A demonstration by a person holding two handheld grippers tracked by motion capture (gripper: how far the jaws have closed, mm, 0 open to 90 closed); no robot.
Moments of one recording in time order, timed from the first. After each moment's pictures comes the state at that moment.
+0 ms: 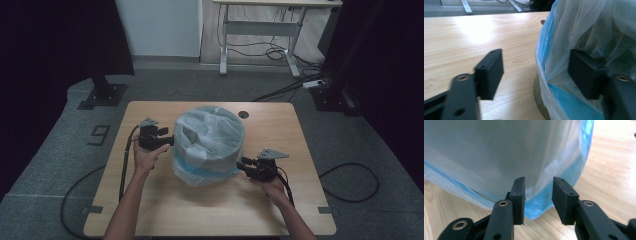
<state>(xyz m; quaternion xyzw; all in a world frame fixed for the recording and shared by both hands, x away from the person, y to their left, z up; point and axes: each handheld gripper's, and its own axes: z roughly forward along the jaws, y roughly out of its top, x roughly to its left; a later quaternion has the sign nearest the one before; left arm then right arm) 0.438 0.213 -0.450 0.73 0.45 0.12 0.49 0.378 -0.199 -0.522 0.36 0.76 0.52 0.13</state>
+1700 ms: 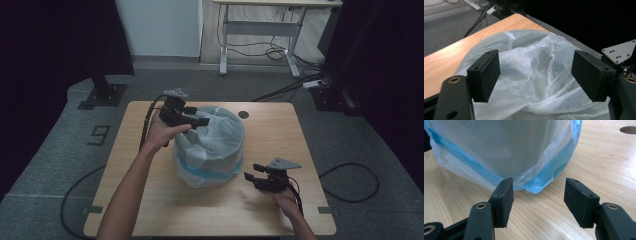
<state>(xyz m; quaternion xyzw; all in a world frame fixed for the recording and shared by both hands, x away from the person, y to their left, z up) 0.450 0.126 -0.330 0.83 0.30 0.04 0.47 0.343 -0.226 -0.521 0.37 0.76 0.51 0.13</state>
